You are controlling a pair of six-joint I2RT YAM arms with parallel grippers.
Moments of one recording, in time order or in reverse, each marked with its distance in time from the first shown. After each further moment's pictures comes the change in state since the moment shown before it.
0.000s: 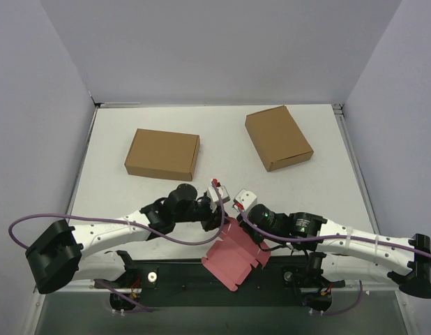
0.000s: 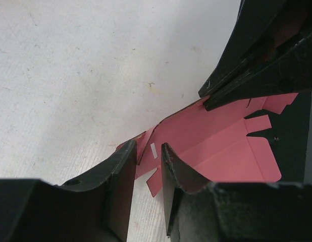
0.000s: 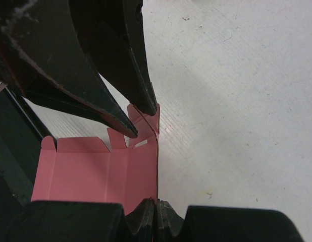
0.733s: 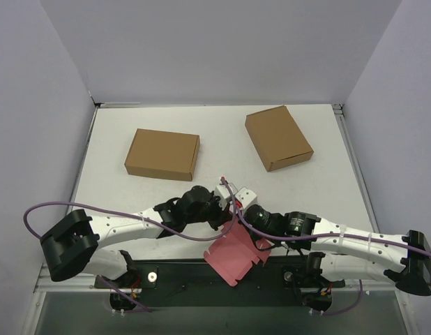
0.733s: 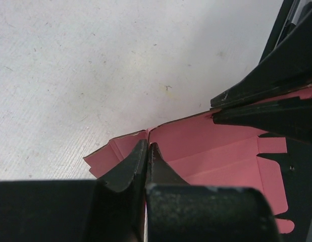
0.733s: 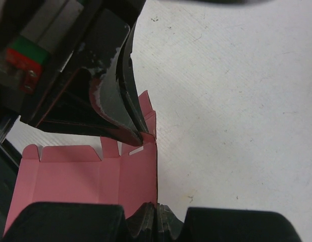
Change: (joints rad) left arm -0.069 0.132 0.062 0.002 -0.175 -0.109; right arm 0.003 0.049 0.000 0.001 0.109 0.031
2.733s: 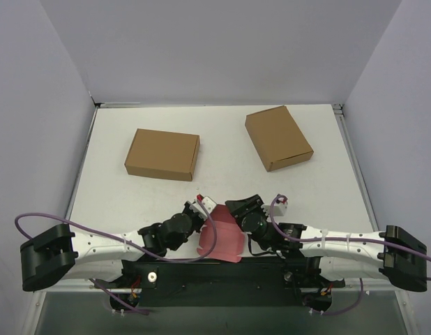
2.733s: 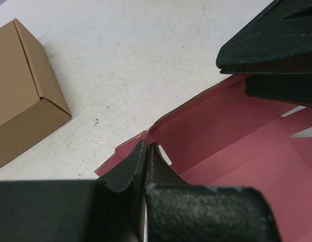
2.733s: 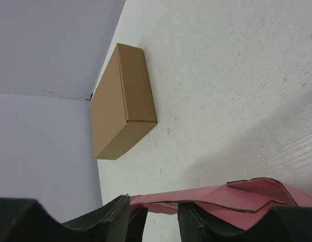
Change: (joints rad) left arm -0.151 -0.219 -0.321 0.278 -0.705 0.189; right arm 0.011 0.065 -0.266 0.621 0.373 1.414
